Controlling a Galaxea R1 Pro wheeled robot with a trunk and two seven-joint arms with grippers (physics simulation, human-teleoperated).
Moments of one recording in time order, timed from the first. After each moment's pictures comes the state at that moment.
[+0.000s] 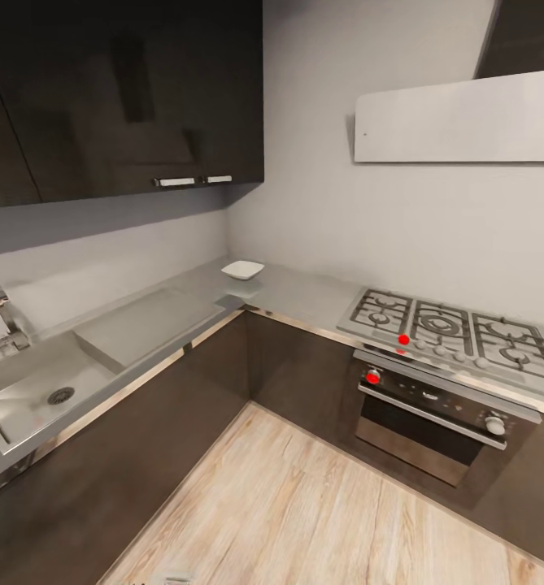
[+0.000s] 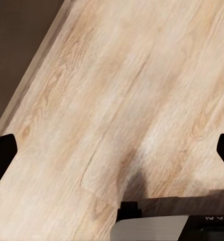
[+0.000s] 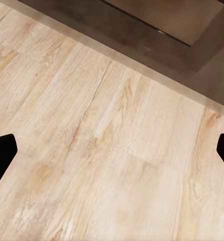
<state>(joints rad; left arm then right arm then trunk) -0.44 -0.03 -0.11 -0.05 0.00 -0.14 0.13 -0.18 -0.02 -0.56 -0.38 0.48 -0.39 -0.05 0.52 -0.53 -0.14</state>
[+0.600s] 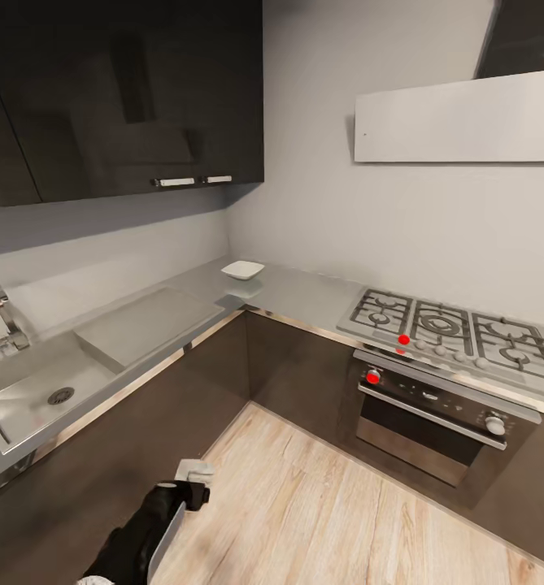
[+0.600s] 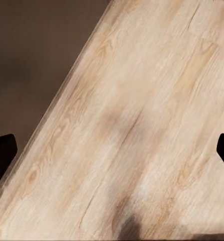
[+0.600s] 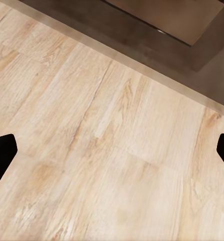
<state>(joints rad) -0.44 -0.05 -0.12 -0.77 0.00 0.52 0.15 -0.18 -0.02 -0.56 -0.38 0.48 -0.39 -0.05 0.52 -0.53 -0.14</state>
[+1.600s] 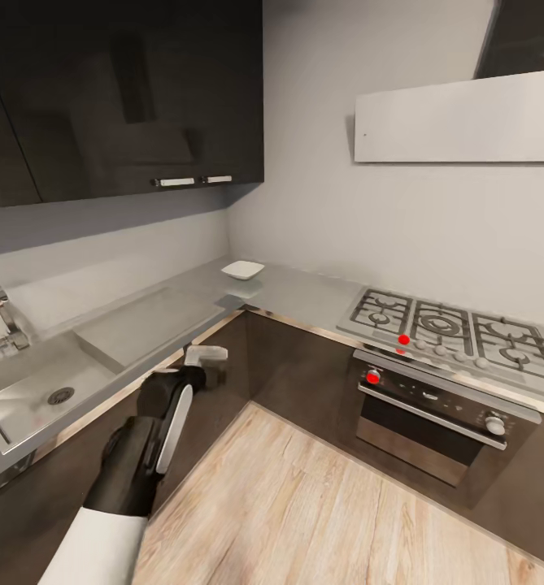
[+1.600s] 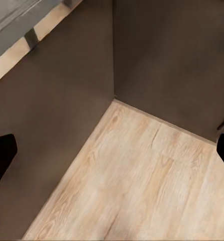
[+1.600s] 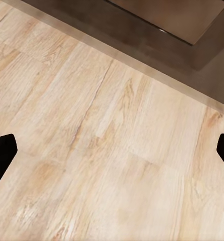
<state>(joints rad) -0.61 -0.13 -0.12 -1.45 0.00 1.00 0.15 -0.18 -0.02 -0.55 -0.38 0.48 -0.39 -0.05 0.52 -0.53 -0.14</state>
